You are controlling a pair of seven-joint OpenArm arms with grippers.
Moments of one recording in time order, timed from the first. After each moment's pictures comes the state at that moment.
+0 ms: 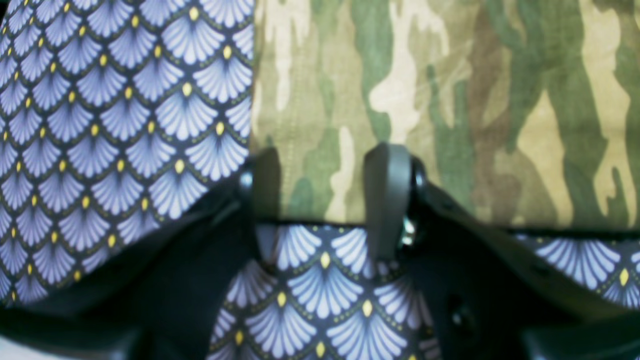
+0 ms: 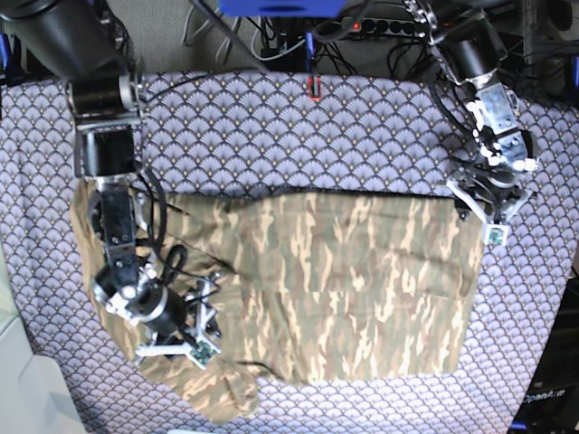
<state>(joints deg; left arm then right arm) -5.5 -3.5 -33.6 74.4 18.0 -31.7 25.8 26.2 7.8 -2.9 72.9 -22.1 40.2 -22.0</state>
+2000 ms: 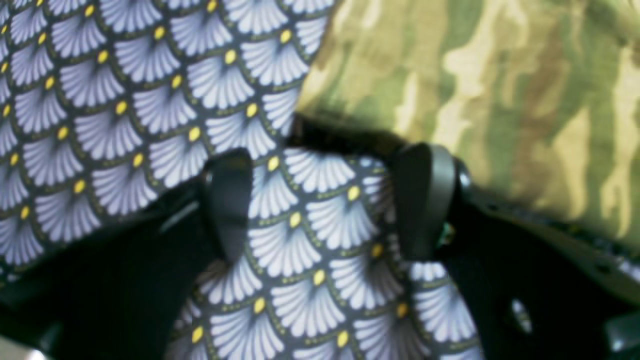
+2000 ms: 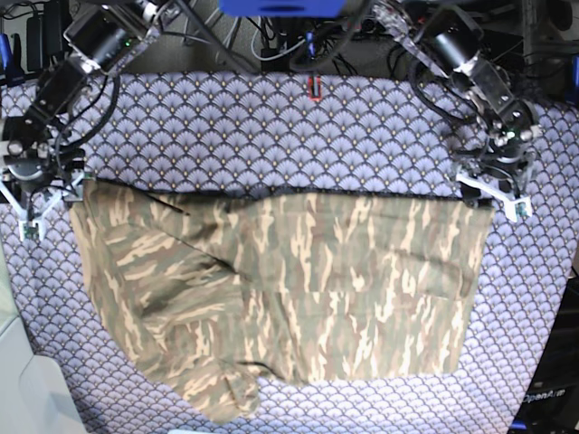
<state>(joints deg) -6.3 5.7 -50.0 80.3 13.1 -32.1 28.6 4.4 -1.2 44.8 99.4 -21.5 40.1 -45.5</state>
